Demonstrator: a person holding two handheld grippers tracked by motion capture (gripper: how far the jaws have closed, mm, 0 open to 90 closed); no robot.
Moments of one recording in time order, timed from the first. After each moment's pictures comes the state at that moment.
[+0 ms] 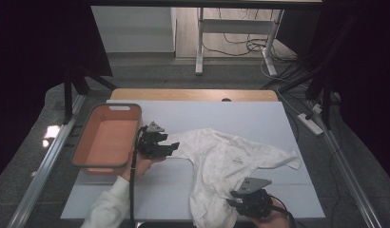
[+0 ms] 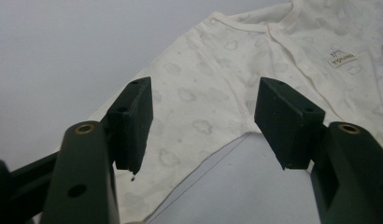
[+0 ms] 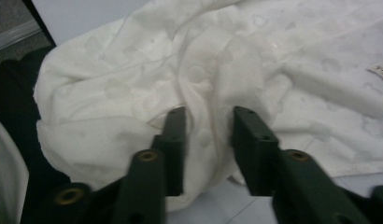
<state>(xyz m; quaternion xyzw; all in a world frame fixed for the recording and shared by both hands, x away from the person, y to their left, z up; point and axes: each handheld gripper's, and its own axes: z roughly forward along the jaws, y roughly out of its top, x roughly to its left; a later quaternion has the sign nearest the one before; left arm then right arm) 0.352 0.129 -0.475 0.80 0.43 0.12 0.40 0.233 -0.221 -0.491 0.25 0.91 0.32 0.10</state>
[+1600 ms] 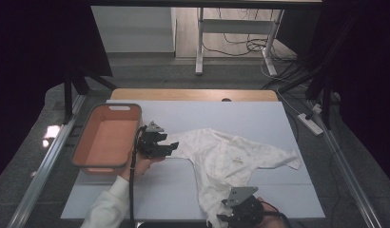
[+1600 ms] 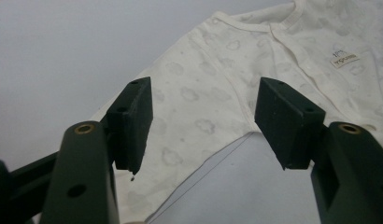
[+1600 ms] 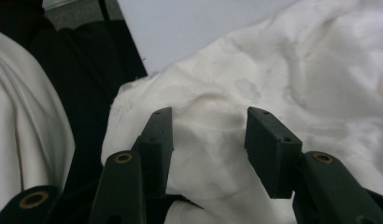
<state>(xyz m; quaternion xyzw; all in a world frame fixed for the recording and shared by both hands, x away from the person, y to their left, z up) 0.352 0.130 -0.475 0.80 0.43 0.12 0.40 0.216 -0.195 -0.491 0.16 0.94 0.30 0.06</state>
